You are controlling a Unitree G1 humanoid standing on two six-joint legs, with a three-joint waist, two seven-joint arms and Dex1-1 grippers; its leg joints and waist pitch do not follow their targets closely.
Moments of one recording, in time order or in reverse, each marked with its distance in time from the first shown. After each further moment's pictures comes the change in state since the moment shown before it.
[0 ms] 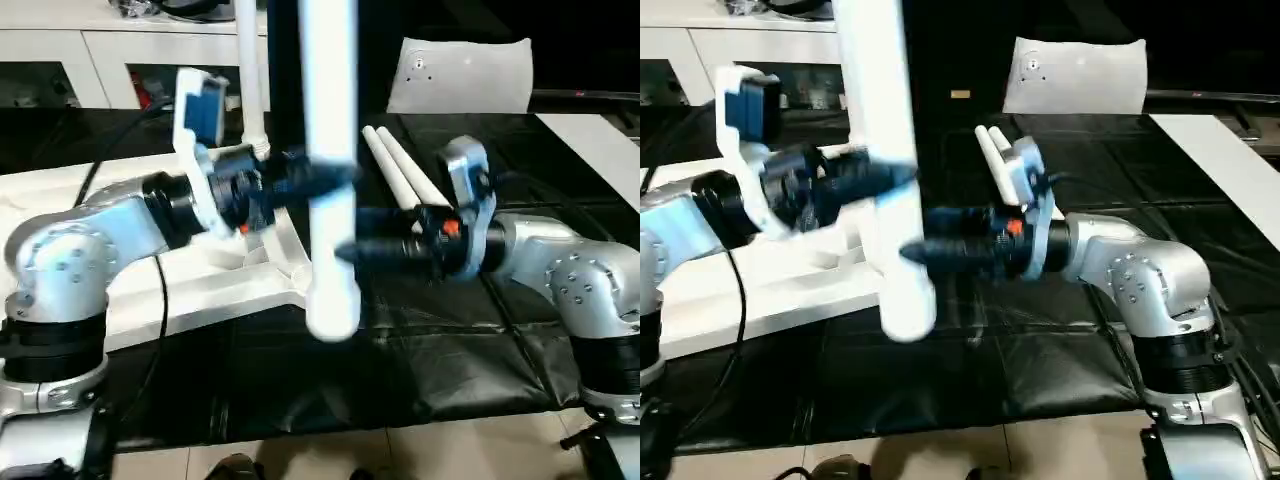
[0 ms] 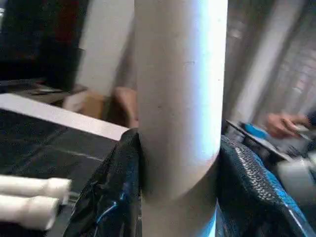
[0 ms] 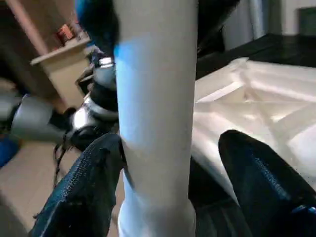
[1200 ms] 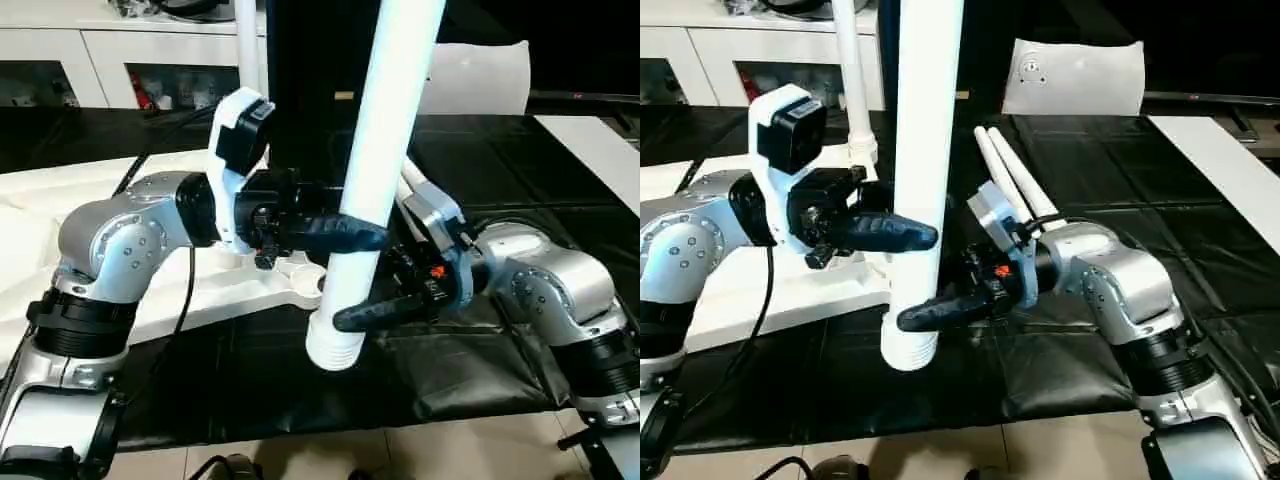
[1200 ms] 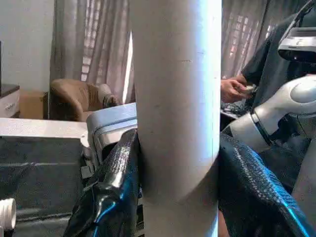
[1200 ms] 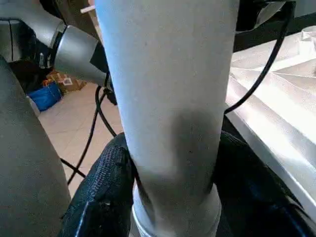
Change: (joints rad) left arm -0.075 -0.012 -0.157 0.129 0.157 -0.171 -0.333; right arm -0.005 0.002 0.150 0.070 -0.136 -0.157 0.252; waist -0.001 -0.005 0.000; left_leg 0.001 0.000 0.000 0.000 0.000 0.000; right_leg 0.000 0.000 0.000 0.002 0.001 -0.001
